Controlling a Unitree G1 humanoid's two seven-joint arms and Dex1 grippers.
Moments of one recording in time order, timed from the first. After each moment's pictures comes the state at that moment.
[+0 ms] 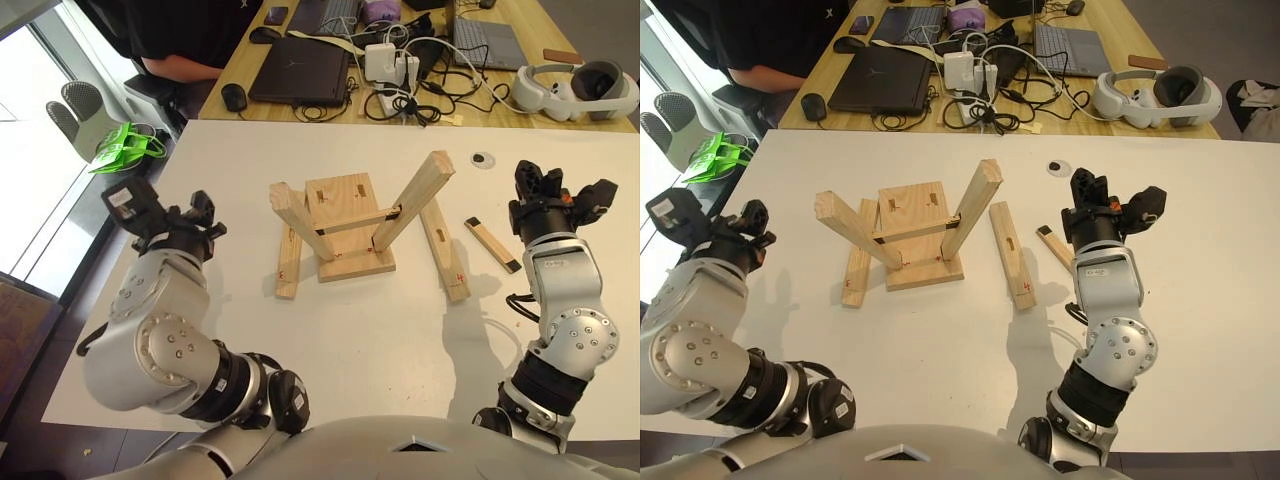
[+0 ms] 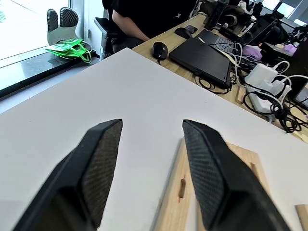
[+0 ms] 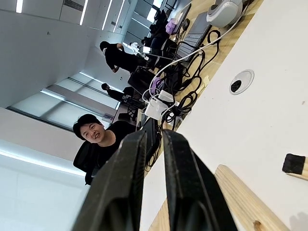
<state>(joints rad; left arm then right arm) -0.44 -0.15 0.53 -0.97 -0.04 1.58 0.06 -0.18 0.09 -0.38 -0.48 1.20 0.58 -0.50</state>
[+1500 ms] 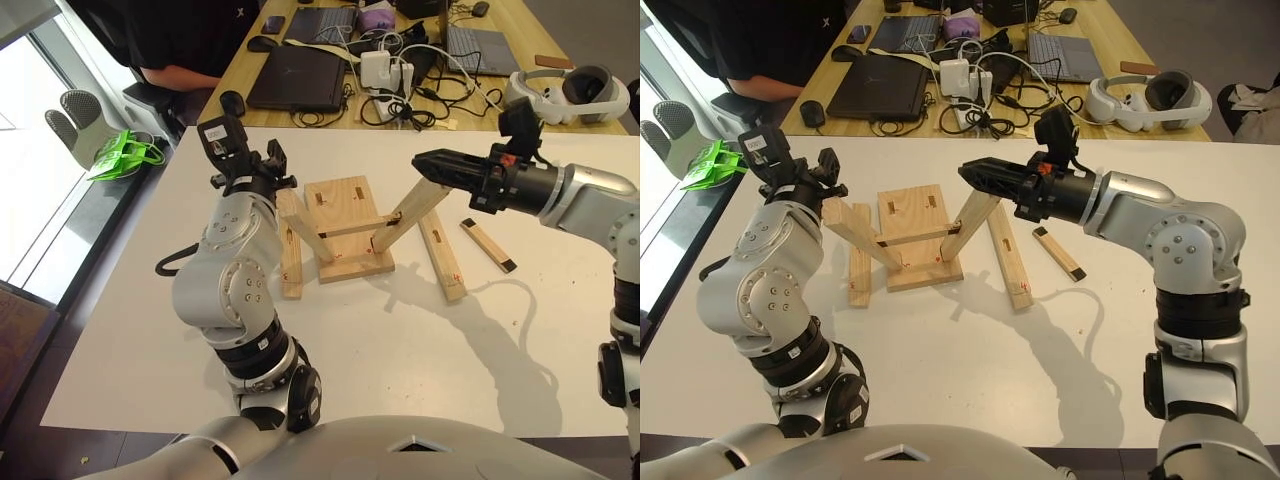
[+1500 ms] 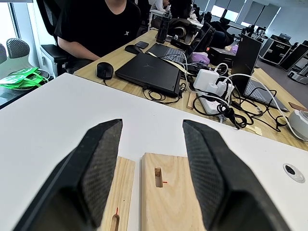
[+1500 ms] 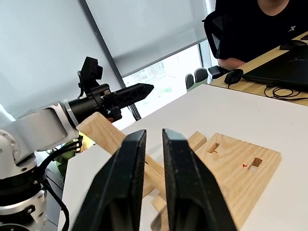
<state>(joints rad) -0.45 -0.17 0.21 -0.66 -0.11 1.20 0.26 -0.59 -0.63 -0.03 -0.16 1.16 1.01 0.53</state>
